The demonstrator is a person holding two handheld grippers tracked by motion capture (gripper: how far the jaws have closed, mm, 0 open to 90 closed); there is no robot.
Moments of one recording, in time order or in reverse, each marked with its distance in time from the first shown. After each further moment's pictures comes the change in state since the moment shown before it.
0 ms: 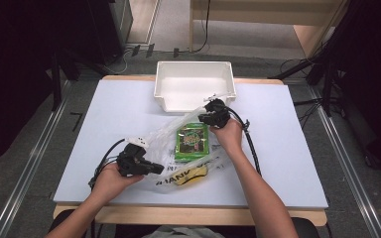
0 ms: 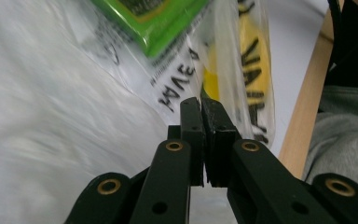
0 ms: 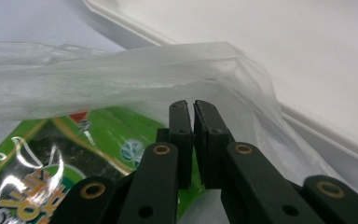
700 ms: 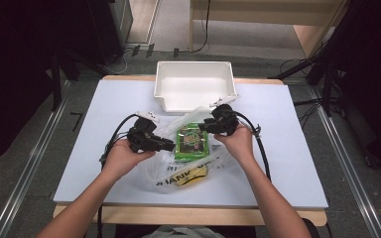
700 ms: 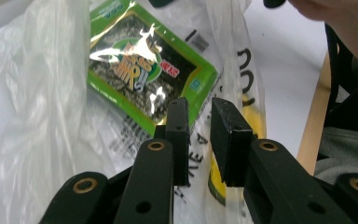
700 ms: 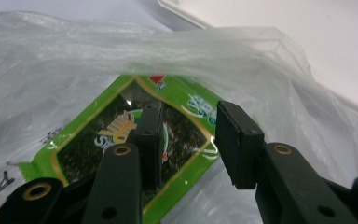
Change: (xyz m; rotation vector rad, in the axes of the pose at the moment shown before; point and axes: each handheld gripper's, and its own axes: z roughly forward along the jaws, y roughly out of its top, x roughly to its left) left arm 0.003 0.071 -0.005 -0.052 0.021 0.016; right arm 0.016 -0.015 -0.051 -0.009 0.107 -0.056
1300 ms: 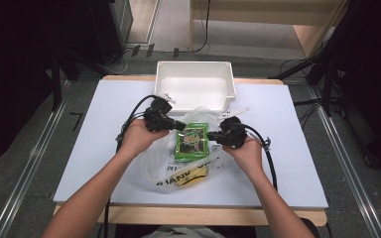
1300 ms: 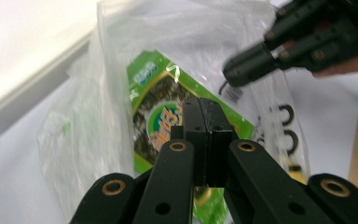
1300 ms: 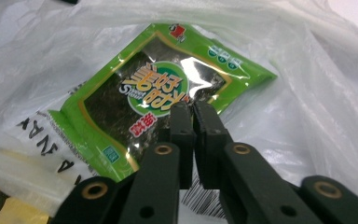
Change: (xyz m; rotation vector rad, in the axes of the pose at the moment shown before) left arm 0.025 0.059 0.030 0.007 0.051 0.037; right arm 0.010 -0.035 -0.021 0.002 0.025 0.002
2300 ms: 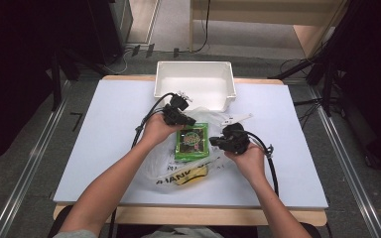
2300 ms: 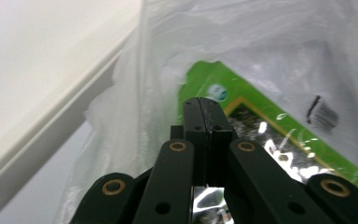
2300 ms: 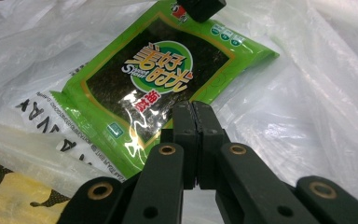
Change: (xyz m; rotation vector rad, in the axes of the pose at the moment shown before) left arm 0.039 0.015 0.073 0.077 0.091 0.015; right arm 0.005 -0.017 -0.005 -0.003 -0.018 -0.001
